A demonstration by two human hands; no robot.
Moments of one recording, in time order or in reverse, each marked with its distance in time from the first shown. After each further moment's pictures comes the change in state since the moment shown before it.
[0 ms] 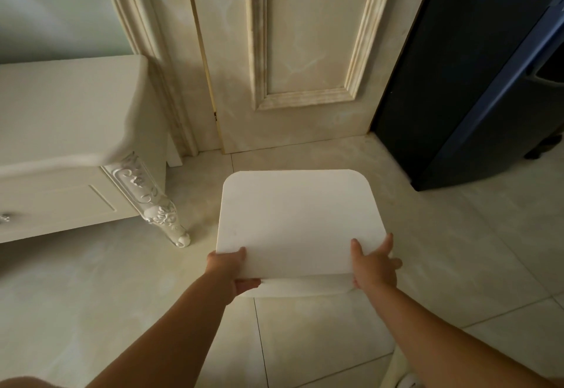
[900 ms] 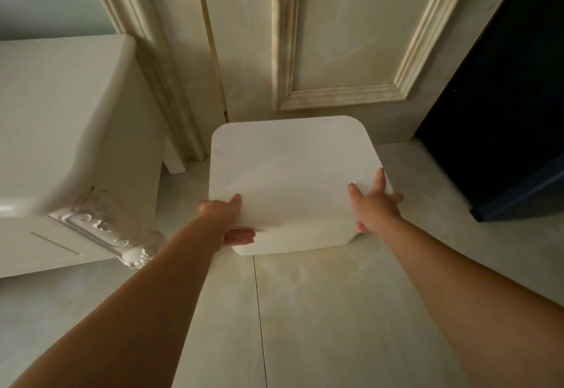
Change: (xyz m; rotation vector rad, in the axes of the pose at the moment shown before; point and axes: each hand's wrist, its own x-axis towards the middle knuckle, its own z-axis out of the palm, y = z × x) left_hand 0.114 0.169 0.033 0.163 0.104 0.138; right_hand 0.128 -0.189 0.070 -0.128 -0.190 -0.272
